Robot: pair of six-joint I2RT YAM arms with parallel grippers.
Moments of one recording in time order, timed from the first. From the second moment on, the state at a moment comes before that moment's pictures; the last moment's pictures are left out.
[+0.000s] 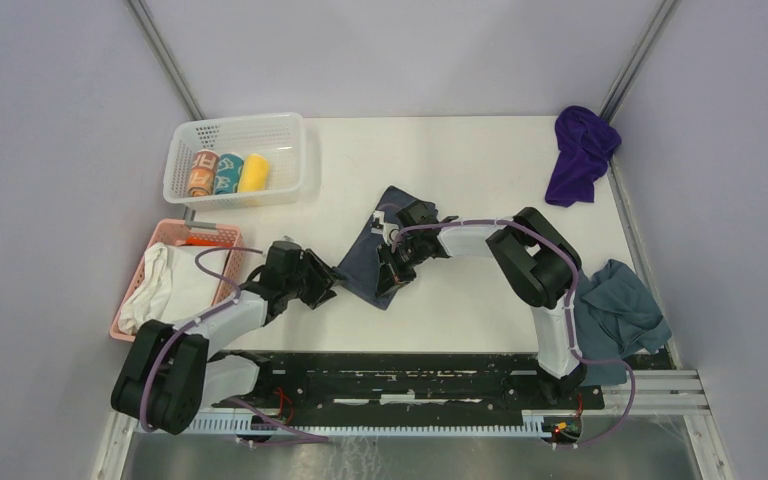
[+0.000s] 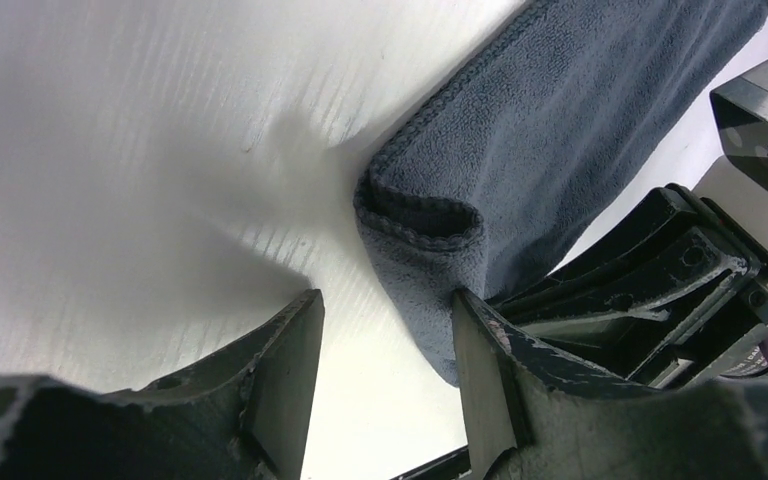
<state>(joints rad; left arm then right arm) -0.33 1.17 0.35 -0.01 0.18 -1.08 0.70 2.06 1.19 -0.20 -0.80 0.38</state>
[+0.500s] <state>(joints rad) -0.35 1.31 0.42 0.05 0.17 -1.08 0.70 1.85 1.18 -0.26 -0.62 0.28</state>
